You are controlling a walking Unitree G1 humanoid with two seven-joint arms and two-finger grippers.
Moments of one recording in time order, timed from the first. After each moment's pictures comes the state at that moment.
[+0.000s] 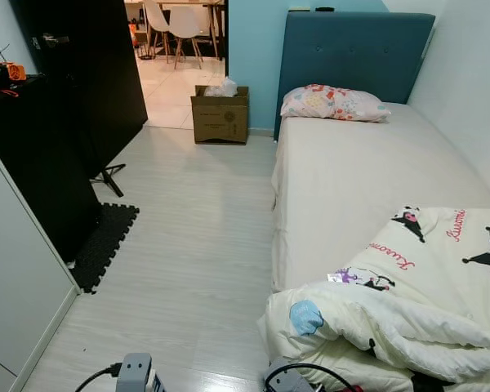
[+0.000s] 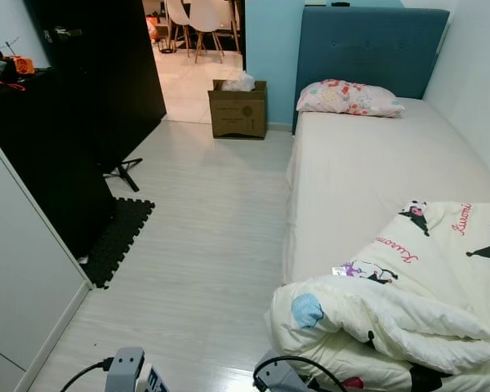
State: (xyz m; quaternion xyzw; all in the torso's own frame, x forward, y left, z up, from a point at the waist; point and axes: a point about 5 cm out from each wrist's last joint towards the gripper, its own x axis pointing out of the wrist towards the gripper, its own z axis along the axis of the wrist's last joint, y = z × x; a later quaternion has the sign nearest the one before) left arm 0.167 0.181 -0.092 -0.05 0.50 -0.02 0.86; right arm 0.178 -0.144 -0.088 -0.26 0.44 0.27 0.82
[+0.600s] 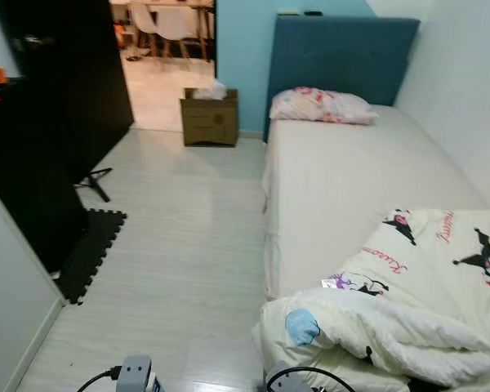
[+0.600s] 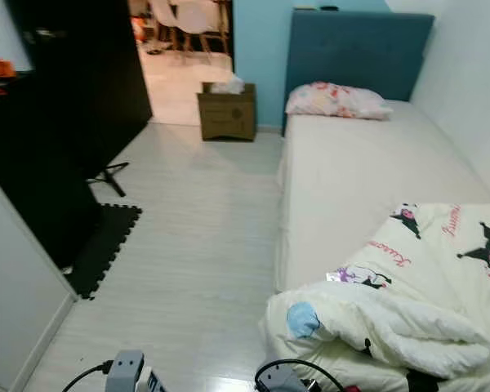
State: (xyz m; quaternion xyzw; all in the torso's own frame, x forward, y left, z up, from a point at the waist) left arm 0.172 0.176 -0.090 -0.05 0.49 -0.03 0.87; right arm 0.167 -0.153 -0.093 -0.25 0.46 0.26 0.81
